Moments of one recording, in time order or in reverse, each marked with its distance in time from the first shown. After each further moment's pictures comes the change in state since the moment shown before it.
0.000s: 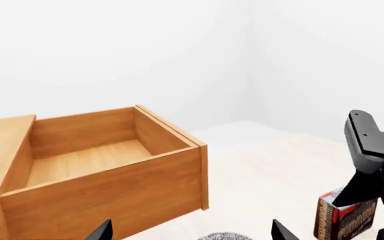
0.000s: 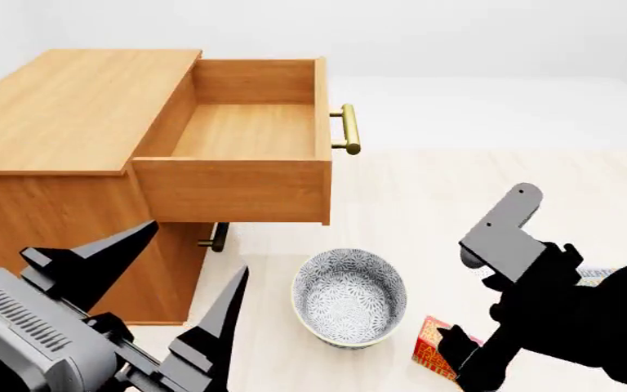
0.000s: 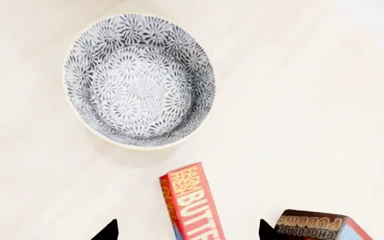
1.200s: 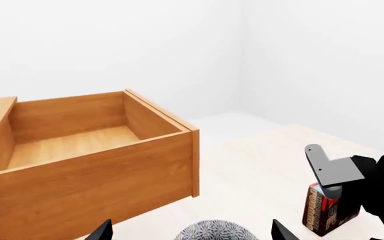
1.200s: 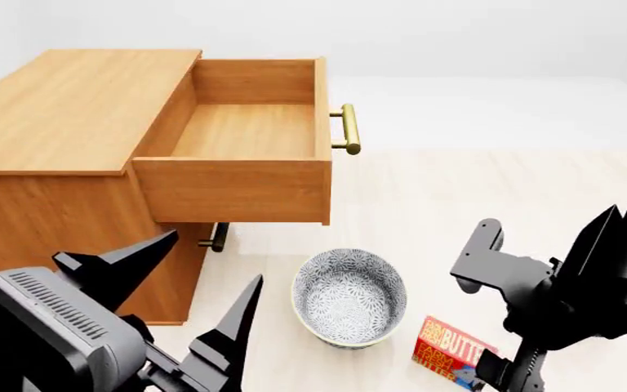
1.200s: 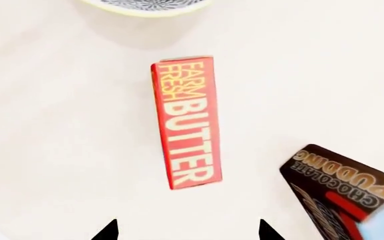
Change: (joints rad) left arm 0.014 0.059 0.033 -0.048 -0.009 0.006 0.017; right arm 0.359 -0.101 -0.783 0.234 -0.694 -0.062 -0.862
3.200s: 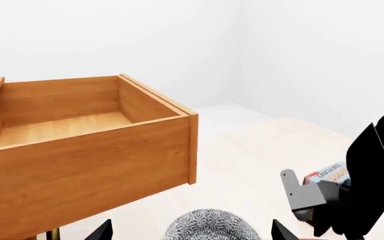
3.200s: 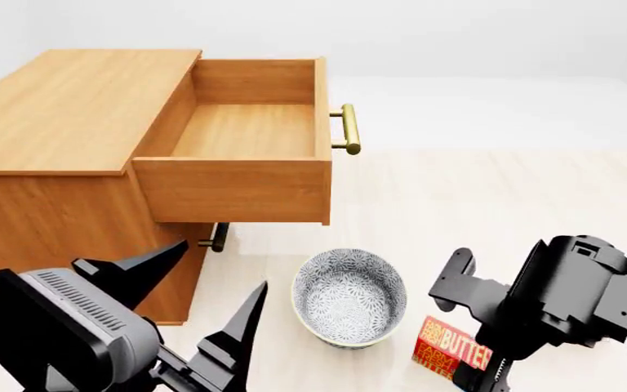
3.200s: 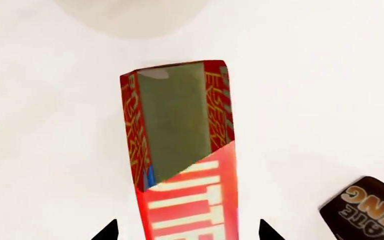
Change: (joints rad) left arm 0.050 0.029 0.010 -0.058 0.003 0.029 0.042; right arm -0.166 -0.168 -0.151 0.339 -0.166 -0.243 -0.105
